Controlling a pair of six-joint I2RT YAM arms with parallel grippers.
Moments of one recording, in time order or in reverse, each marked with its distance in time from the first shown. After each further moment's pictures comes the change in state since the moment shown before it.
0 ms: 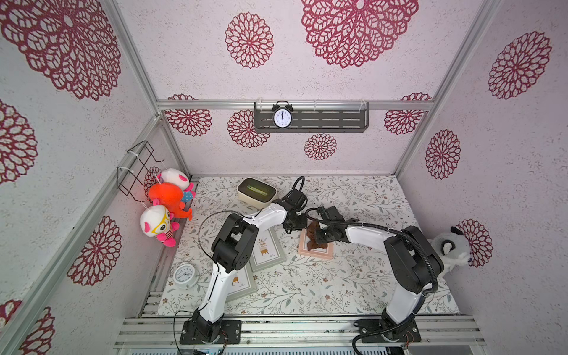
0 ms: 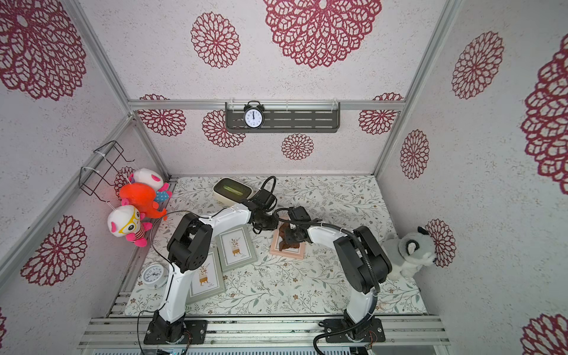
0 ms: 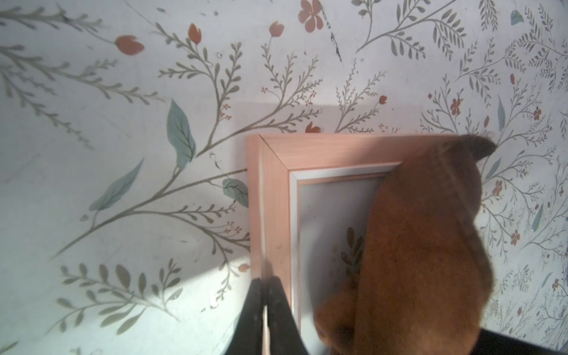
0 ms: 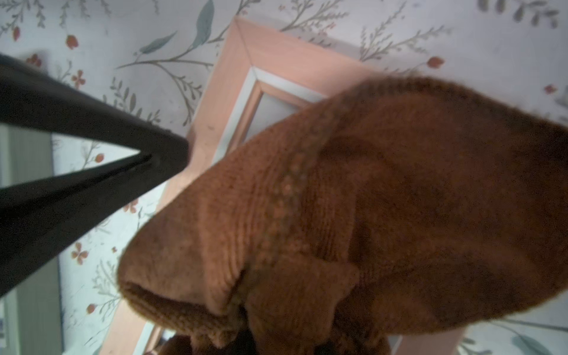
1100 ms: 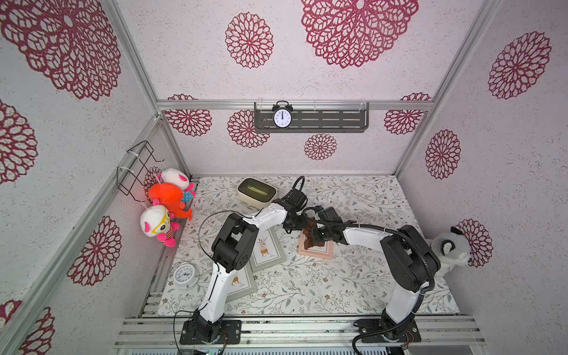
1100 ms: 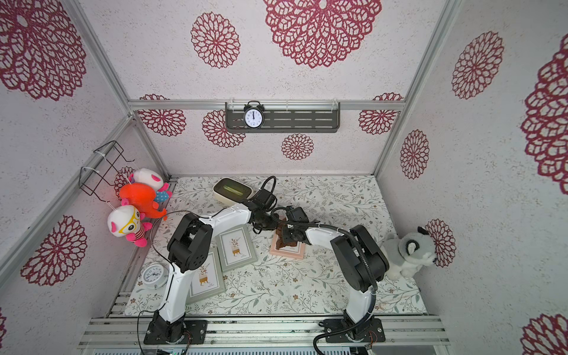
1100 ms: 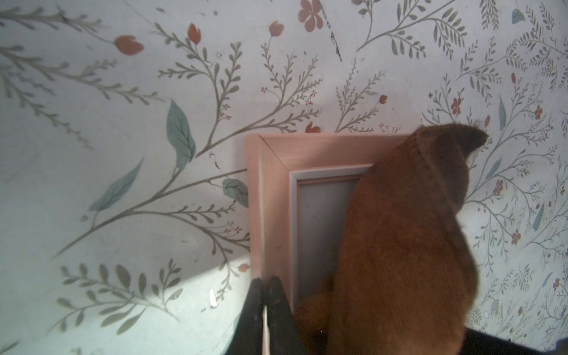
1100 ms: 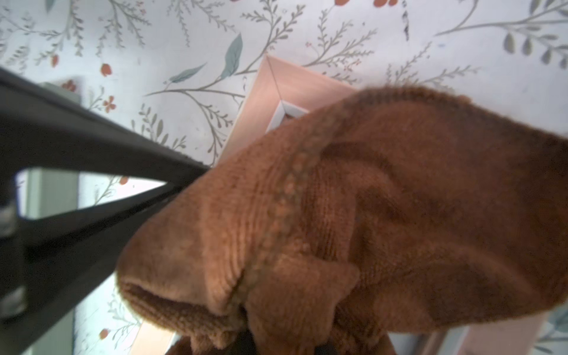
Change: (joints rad) left arm 0.000 0.003 0.005 -0.004 0.001 0.003; right arm 0.016 0.021 -0.032 0.140 0.001 0.017
